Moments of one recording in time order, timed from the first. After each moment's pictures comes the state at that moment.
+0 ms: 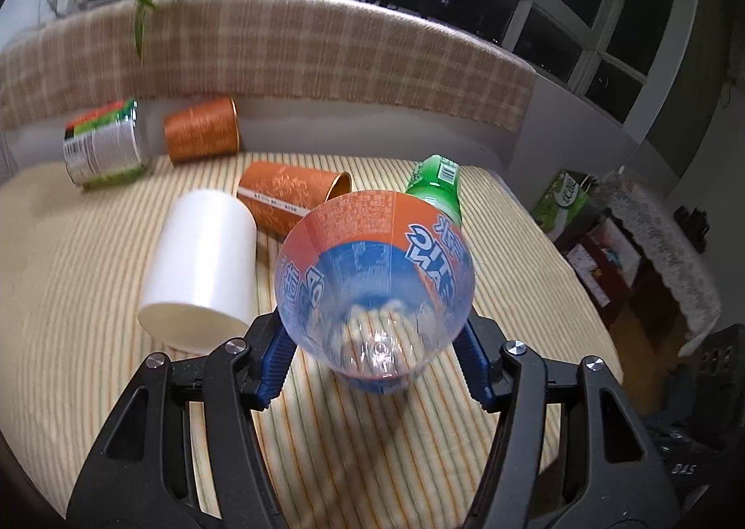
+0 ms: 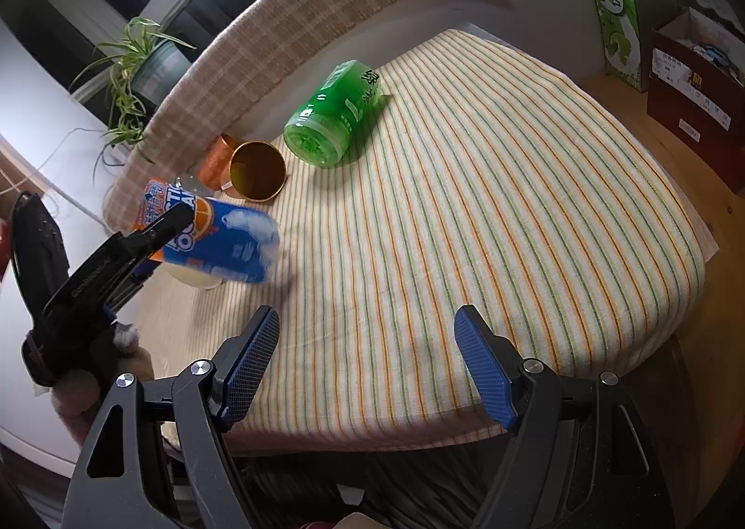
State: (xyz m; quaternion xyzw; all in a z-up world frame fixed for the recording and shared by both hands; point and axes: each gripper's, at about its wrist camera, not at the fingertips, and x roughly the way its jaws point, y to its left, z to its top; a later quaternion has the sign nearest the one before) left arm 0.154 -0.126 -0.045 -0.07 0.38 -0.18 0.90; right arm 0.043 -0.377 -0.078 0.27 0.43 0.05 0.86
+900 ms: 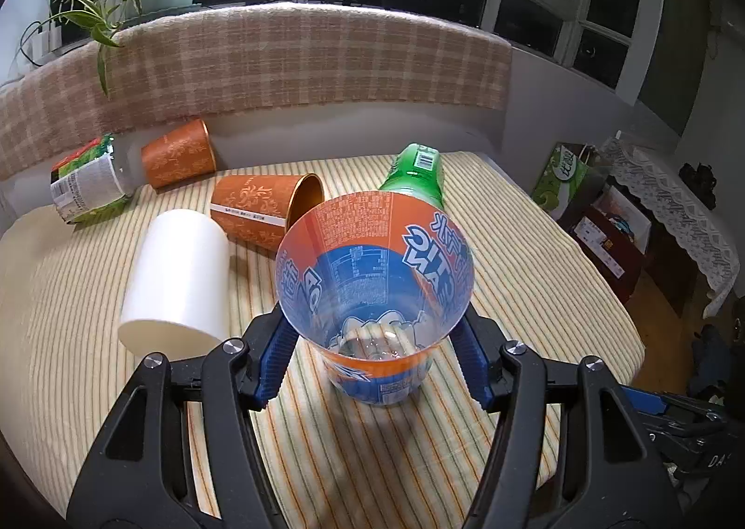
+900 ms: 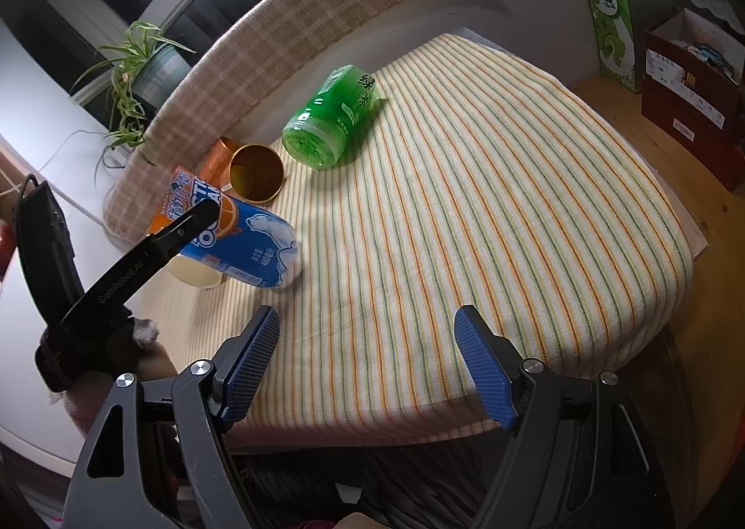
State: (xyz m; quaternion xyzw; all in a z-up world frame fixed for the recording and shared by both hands) left arm 0.149 -0.156 -0.050 -0.01 0.37 -0.20 0.91; right arm 0.036 -0.381 -0.075 0.27 0.43 0.05 0.86
